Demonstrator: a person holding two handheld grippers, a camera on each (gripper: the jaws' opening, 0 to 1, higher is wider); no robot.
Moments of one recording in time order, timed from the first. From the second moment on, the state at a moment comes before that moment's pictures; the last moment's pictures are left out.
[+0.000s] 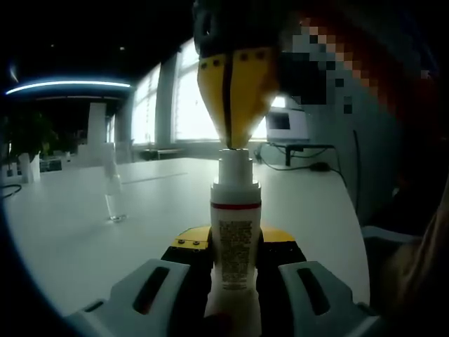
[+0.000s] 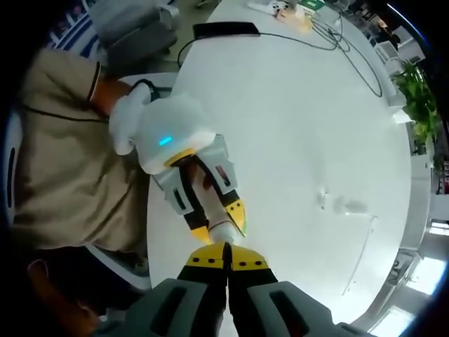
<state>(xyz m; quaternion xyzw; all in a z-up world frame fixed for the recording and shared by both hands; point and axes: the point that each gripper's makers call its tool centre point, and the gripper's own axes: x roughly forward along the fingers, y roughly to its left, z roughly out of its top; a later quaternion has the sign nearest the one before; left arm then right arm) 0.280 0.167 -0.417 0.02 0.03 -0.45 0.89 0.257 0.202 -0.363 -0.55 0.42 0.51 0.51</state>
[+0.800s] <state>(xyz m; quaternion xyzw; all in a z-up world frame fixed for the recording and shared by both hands) 0.280 0.168 -0.417 0.02 0.03 -0.45 0.89 0.261 0.202 -0.355 -0.57 0.39 0.52 0.50</state>
